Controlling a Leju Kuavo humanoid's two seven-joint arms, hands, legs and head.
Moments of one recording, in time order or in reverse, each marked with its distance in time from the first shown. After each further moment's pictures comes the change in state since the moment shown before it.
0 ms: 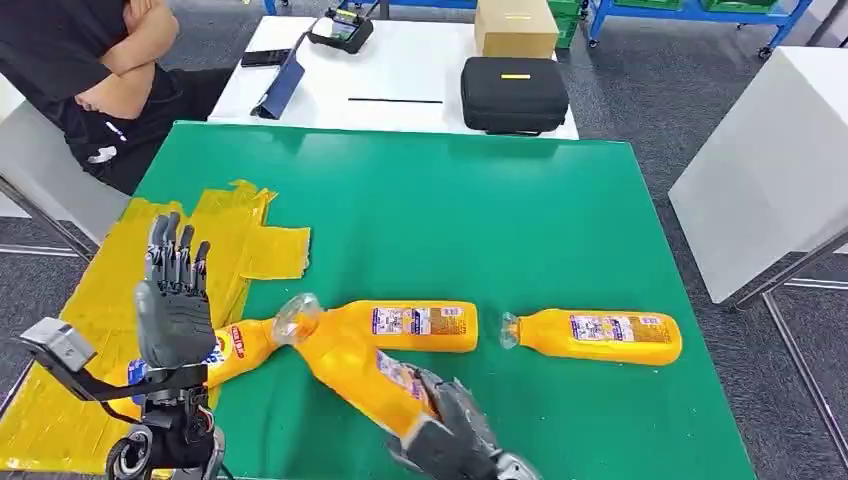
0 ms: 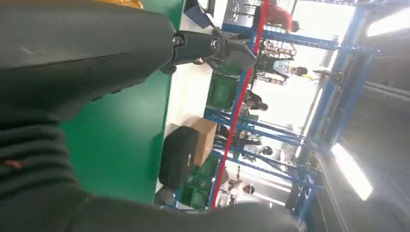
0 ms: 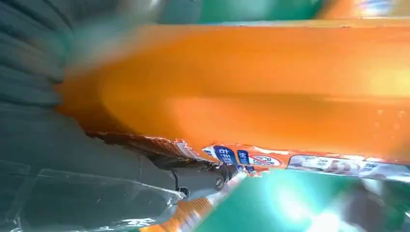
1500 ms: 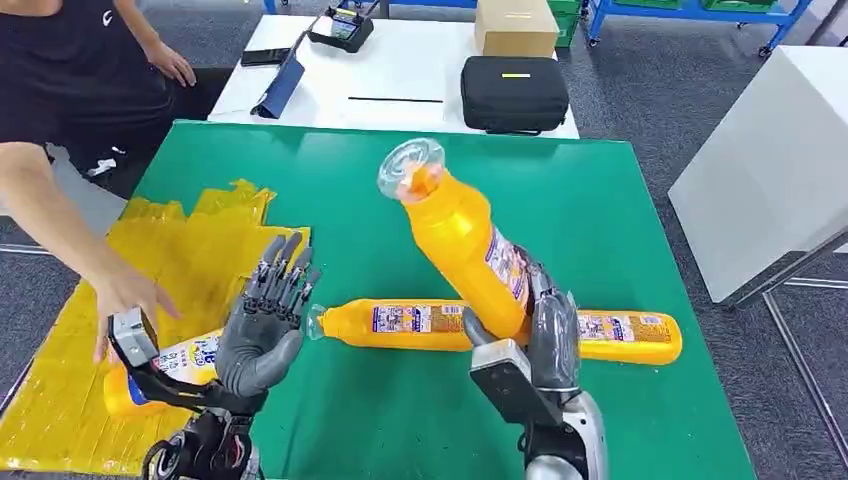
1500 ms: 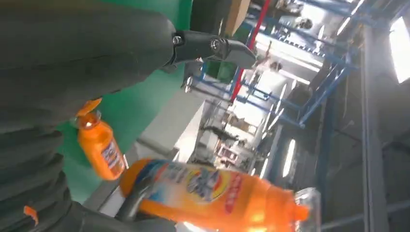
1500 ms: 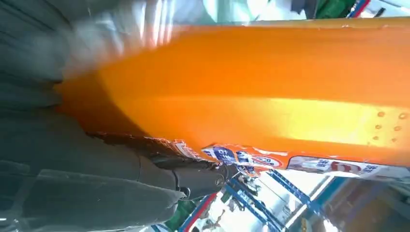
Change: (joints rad) left arm -0.003 0.066 -0.213 0.055 0.312 -0.304 0.120; right arm -0.132 0.087 -0.209 -0.076 0.351 -0.348 -0.005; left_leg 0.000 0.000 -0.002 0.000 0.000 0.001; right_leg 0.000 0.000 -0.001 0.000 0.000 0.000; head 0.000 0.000
